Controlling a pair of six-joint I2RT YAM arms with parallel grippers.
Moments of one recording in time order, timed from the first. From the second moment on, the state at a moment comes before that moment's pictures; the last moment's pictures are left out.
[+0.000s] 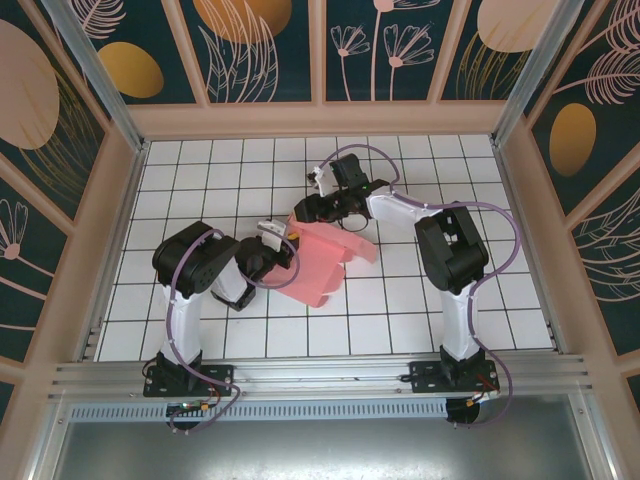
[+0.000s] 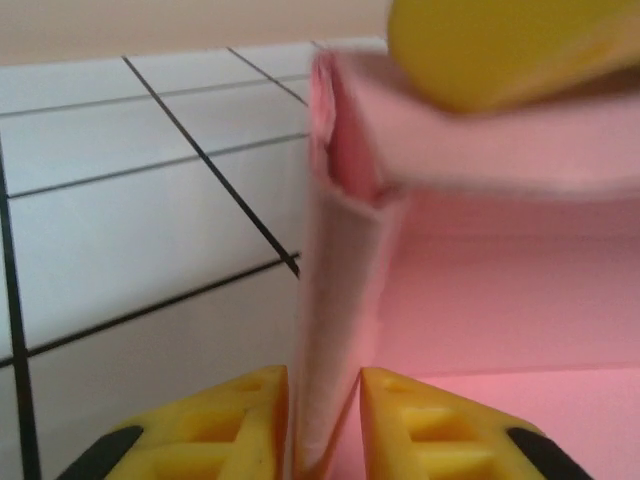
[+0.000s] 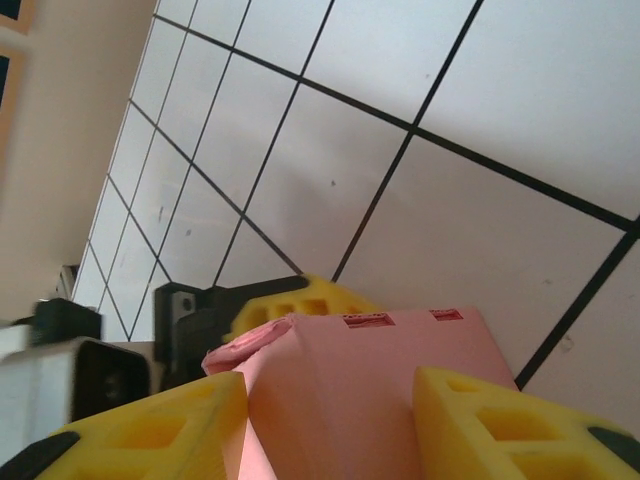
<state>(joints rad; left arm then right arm) -0.53 2.08 0.49 1.34 0.08 -0.10 0.57 2.05 1.47 -0.27 -0.70 0.36</state>
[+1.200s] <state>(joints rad) -0.53 2.03 0.53 1.20 0.07 -0.14 0.58 2.05 1.41 -0.20 -0.77 0.39</state>
